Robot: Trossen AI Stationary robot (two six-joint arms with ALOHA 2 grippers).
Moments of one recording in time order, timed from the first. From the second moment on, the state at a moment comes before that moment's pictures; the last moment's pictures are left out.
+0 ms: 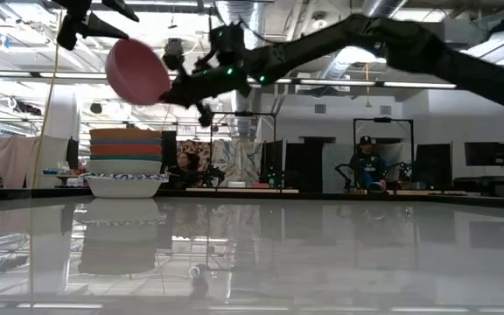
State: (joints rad) left arm 0.33 0.53 0.78 -0.30 -0.48 -0.56; right arm -0.39 2.49 2.32 0.13 -0.06 0.74
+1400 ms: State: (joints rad) left arm 0.33 0.56 0.77 -0.58 -0.56 -0.61; right arm -0.40 2.53 2.36 0.05 -0.11 0.71
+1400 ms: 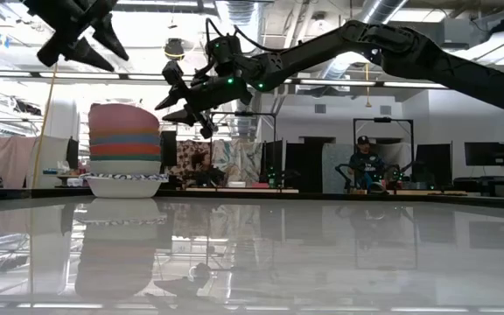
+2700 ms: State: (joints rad) left arm 0.32 0.52 0.43 -0.09 -0.78 -0.75; right arm -0.45 2.07 2.36 -0.36 -0.24 0.25
